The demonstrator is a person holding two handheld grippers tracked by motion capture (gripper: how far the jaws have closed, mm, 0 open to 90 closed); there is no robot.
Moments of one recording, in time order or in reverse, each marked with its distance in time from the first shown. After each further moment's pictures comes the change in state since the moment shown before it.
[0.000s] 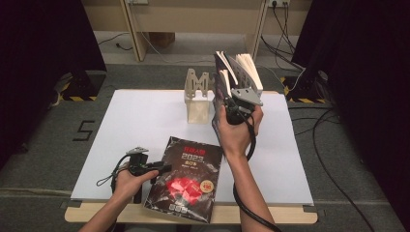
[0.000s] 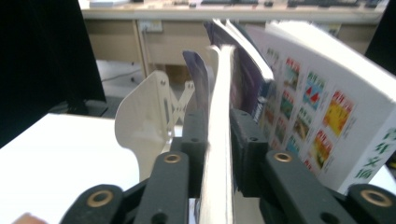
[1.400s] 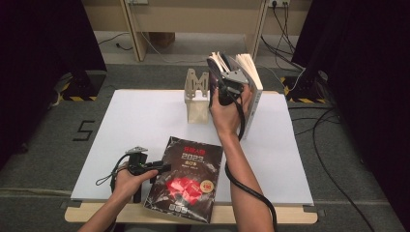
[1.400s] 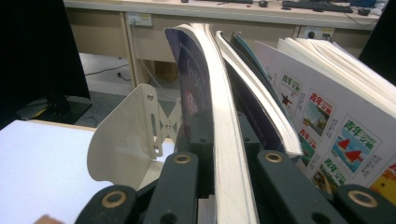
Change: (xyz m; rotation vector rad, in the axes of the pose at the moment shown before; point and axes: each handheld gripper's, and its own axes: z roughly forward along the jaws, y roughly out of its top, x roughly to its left) left arm 0.003 0.001 0.000 -0.004 -0.005 -0.001; right arm 0.009 0.024 0.058 0.015 -0.053 -0.044
